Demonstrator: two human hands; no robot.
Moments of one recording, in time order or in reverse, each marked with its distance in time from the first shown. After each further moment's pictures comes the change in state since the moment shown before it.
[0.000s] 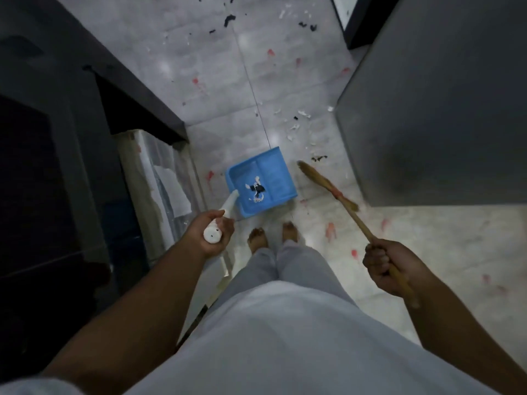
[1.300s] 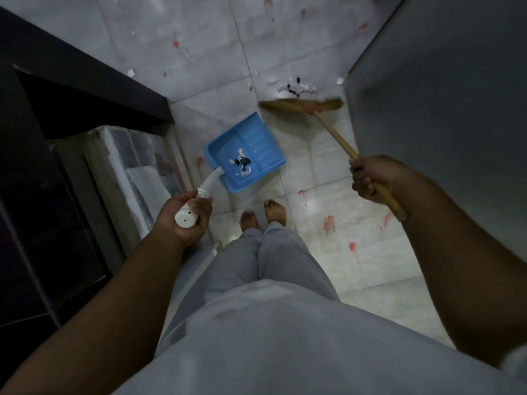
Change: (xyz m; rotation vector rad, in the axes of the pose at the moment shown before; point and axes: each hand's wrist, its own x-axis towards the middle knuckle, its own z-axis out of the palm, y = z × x) left_hand 0.053 0.069 0.113 -0.204 0.132 0.127; right_hand 0.102 -0.231 0.137 -0.623 0.062 -0.141
